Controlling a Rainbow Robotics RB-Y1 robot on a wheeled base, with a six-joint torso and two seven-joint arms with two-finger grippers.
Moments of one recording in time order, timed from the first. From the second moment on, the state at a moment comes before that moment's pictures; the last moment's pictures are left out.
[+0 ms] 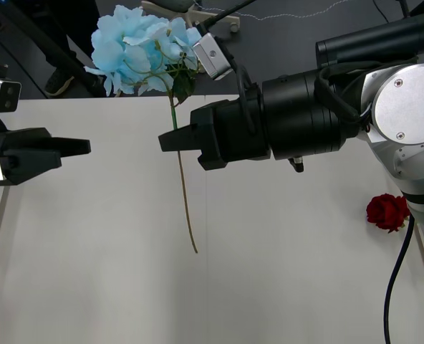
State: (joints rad) right arm -0.63 -0.45 0.31 -1.99 -1.50 1.18 1.55; left arm -0.32 0.61 0.31 -1.42 2.11 1.75 -2.23
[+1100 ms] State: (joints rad) right arm -0.63 -0.45 0.31 -1.99 -1.51 1.18 1.55; left arm -0.09 0.27 0.13 -1.83 1.90 1.55 -2.21
